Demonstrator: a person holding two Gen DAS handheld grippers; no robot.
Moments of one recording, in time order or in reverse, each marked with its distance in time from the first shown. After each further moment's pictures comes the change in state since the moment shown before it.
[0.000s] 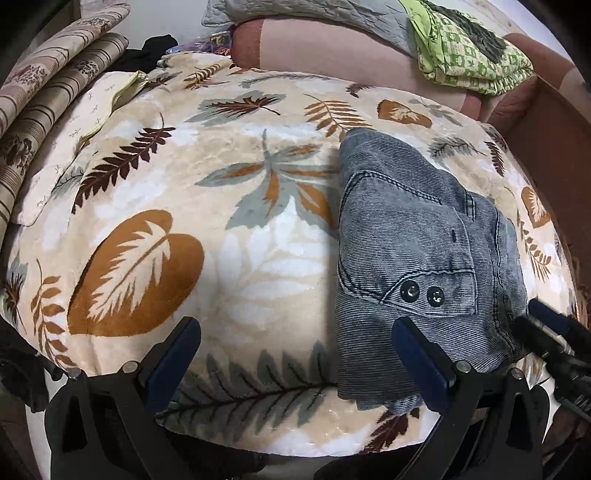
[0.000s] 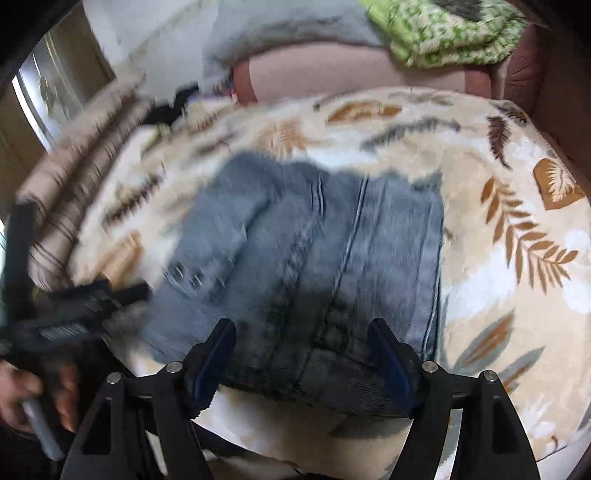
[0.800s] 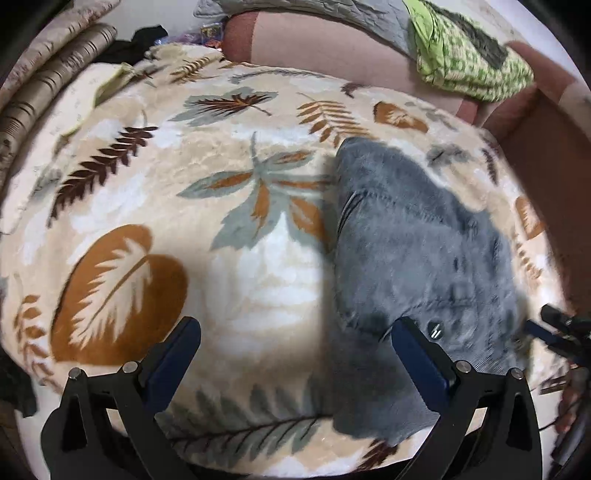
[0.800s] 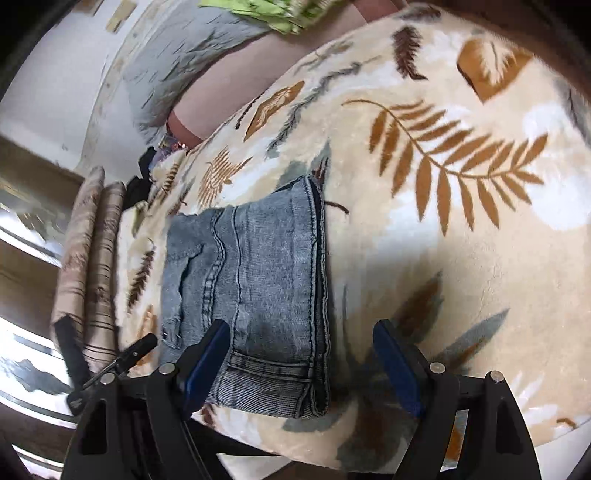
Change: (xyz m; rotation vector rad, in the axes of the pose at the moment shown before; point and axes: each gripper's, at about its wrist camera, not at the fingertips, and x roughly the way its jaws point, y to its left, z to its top) left arm 0.015 0.007 0.029 -0.021 0.027 -0.105; right arm 0.011 -0.122 0.004 0.460 0.122 0.234
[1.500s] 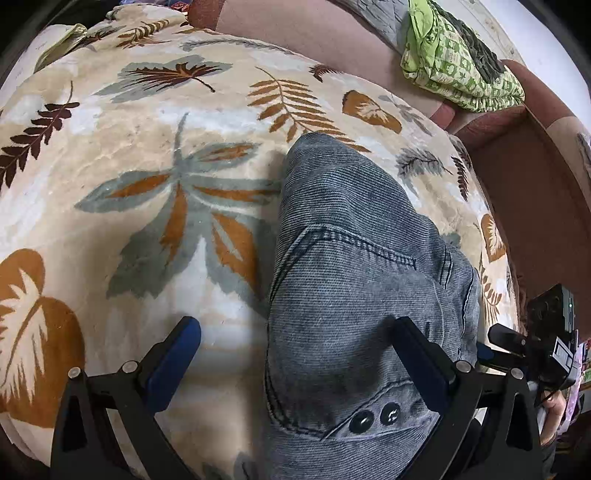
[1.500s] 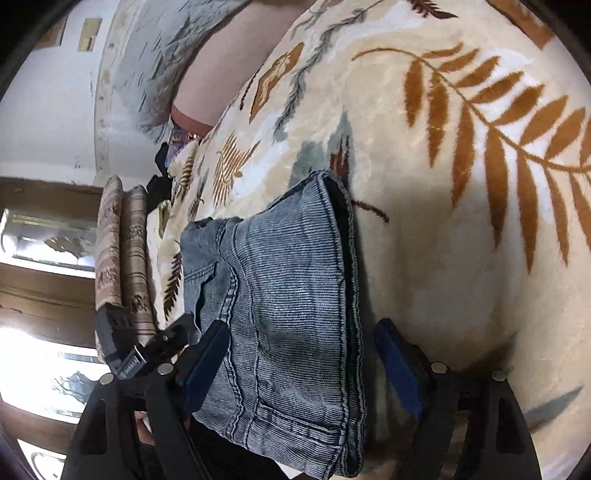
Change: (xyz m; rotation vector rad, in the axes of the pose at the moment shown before) left arm 0.057 -0.021 0.041 -0.056 0.095 -0.215; right arm 0.058 -0.004 0.036 0.082 0.144 0.145
